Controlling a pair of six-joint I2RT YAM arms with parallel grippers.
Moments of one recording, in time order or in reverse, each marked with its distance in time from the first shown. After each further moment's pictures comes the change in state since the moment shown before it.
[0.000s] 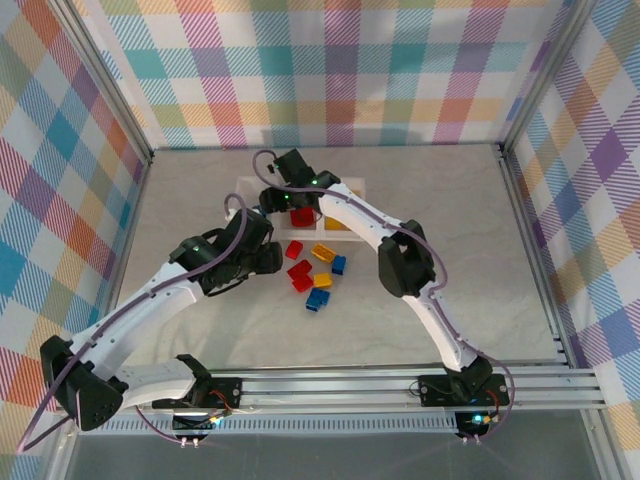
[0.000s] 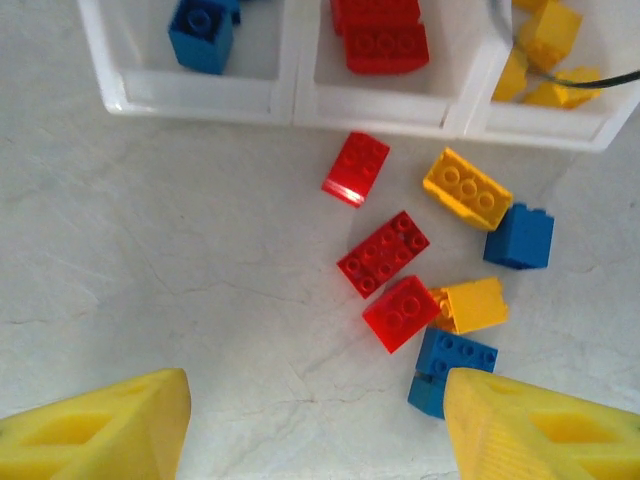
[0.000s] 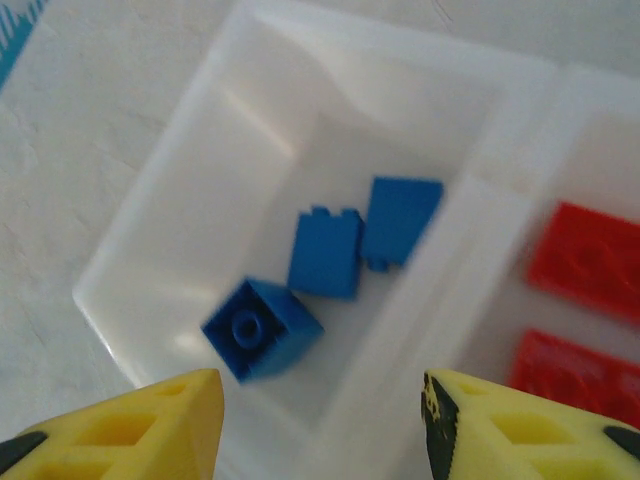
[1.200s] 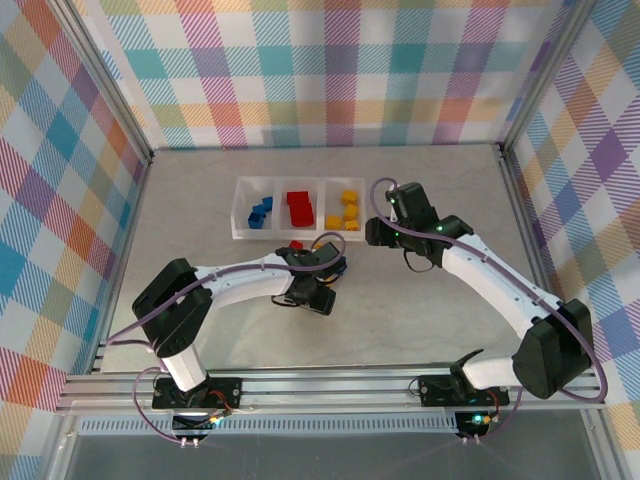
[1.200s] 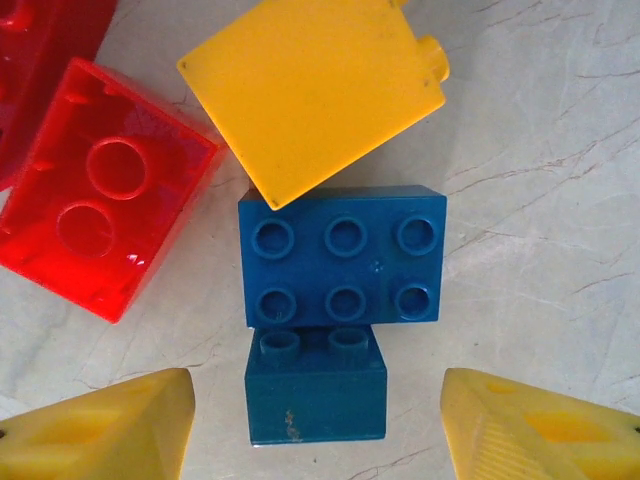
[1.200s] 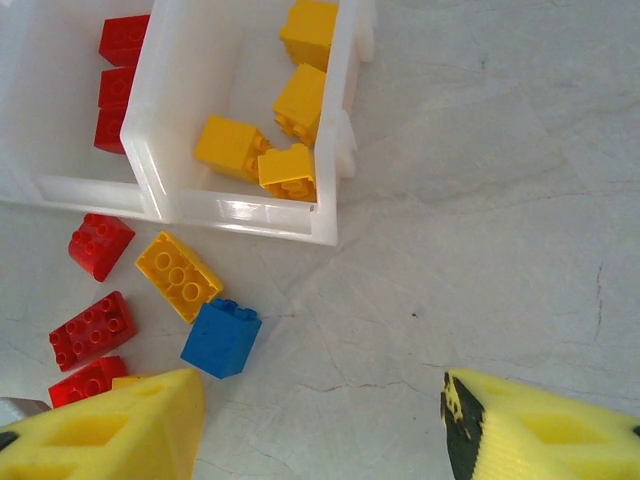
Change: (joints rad) left arm -0.247 0.548 0.020 0.156 0.180 0.071; right arm -0.203 -1.095 -1.171 0.030 0.187 0.050
